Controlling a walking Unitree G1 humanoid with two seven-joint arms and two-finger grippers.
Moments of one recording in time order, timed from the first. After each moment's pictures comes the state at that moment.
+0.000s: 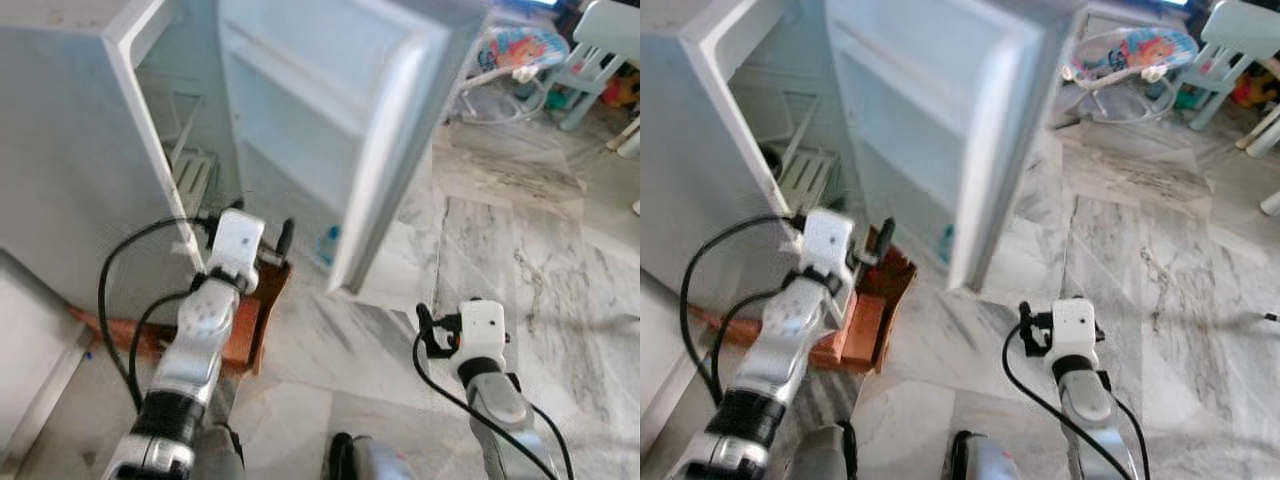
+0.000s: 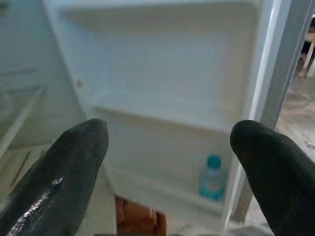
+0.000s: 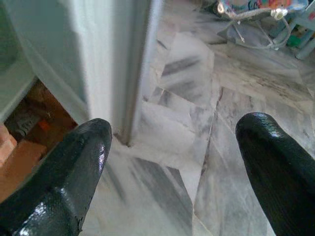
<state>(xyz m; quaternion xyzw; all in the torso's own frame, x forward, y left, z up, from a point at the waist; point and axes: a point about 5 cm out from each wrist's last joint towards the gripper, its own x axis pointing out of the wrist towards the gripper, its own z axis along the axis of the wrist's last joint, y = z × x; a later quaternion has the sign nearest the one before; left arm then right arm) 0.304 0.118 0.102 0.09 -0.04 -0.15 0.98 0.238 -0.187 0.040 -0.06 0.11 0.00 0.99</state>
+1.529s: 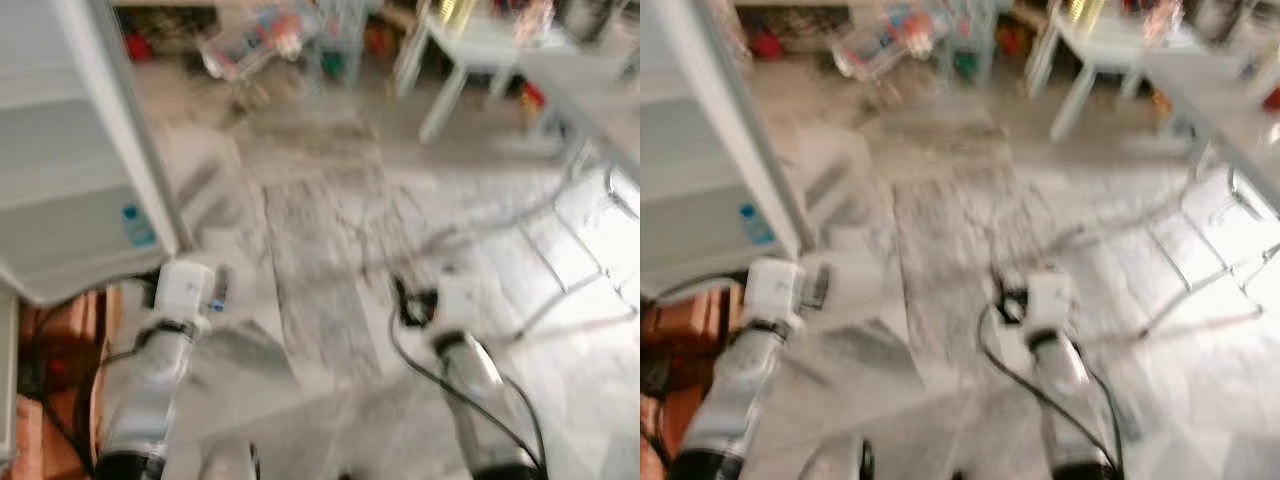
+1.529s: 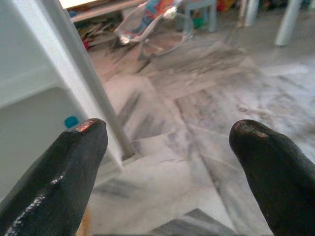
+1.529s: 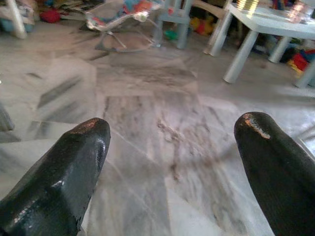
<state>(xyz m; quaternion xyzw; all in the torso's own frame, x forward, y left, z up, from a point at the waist) 0.269 0.177 0.066 0.12 0.06 -0.01 0.99 0.263 -0.156 0.060 -0.03 0.05 0.04 1.00</state>
